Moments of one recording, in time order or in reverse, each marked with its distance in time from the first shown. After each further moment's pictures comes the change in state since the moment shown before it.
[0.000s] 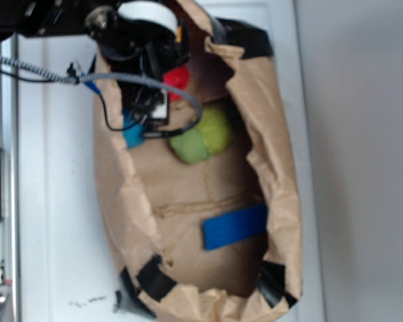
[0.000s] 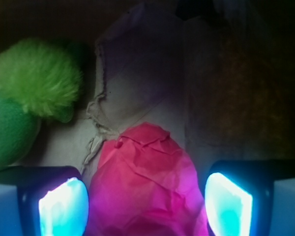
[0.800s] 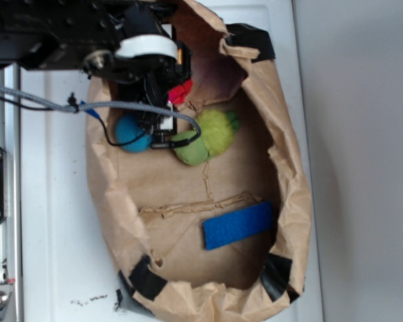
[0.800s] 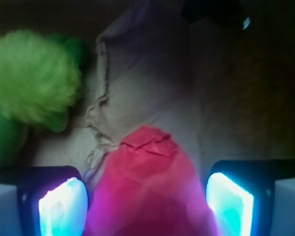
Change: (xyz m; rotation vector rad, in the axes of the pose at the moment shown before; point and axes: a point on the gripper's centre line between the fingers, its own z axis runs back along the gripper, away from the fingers) arm 0.002 -0.010 -0.015 0.041 -0.032 0.008
